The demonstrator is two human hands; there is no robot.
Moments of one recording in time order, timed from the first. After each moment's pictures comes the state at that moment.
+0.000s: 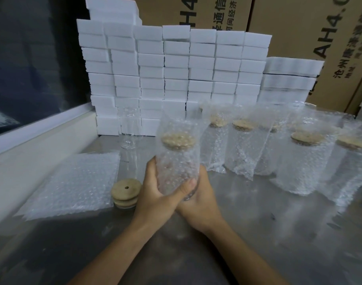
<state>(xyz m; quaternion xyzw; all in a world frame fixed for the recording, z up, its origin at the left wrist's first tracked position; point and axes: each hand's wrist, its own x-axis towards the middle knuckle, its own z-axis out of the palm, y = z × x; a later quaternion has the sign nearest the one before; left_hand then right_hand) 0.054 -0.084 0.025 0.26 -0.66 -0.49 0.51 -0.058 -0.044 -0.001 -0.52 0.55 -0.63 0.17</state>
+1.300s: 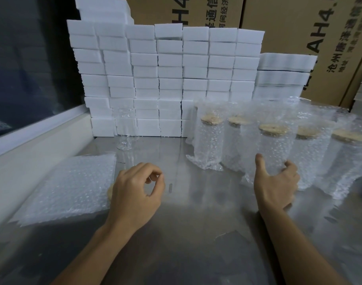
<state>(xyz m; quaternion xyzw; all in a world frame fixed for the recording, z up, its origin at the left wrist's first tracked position) 0.082 -0.105 0.034 0.26 -0.82 -0.05 0.52 -0.192 -0.014 0.011 -0.08 0.79 -0.60 -0.12</state>
